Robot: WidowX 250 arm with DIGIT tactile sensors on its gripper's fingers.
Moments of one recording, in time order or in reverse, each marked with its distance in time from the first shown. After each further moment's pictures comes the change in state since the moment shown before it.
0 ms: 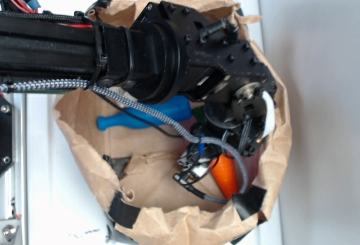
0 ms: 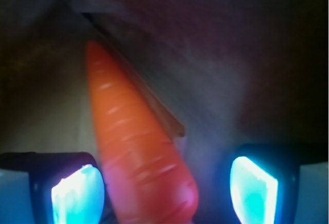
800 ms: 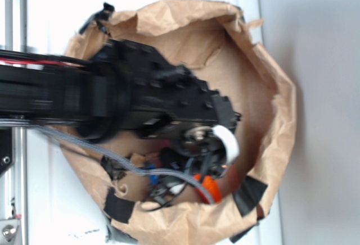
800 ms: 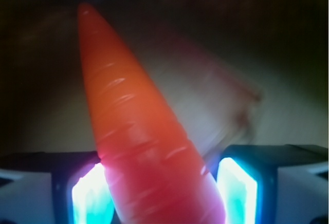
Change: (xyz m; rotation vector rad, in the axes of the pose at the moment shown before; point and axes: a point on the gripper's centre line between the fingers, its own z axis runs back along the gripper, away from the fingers) arm -0.011 -0.037 0.026 0.062 -0.010 0.106
